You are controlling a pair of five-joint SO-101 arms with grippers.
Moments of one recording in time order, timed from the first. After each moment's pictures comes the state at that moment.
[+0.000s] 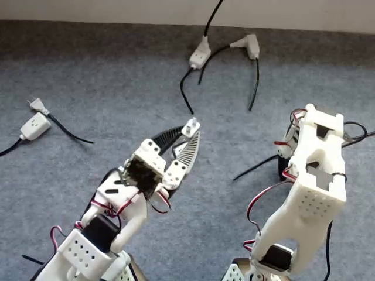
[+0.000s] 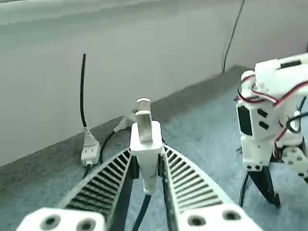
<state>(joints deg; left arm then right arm) 31.1 -81.7 79.8 11.8 -3.4 16.7 33.4 -2.9 83.5 -45.9</state>
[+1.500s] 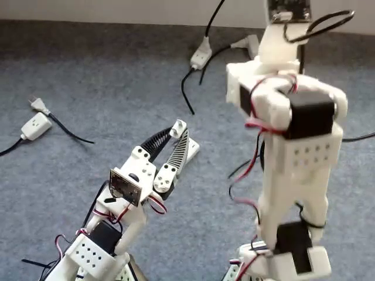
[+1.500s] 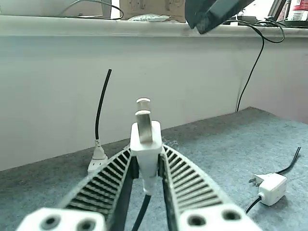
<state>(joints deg) 28.2 -87.8 96.4 -6.7 1.1 -17.6 -8.4 -43.3 98.8 -2.1</state>
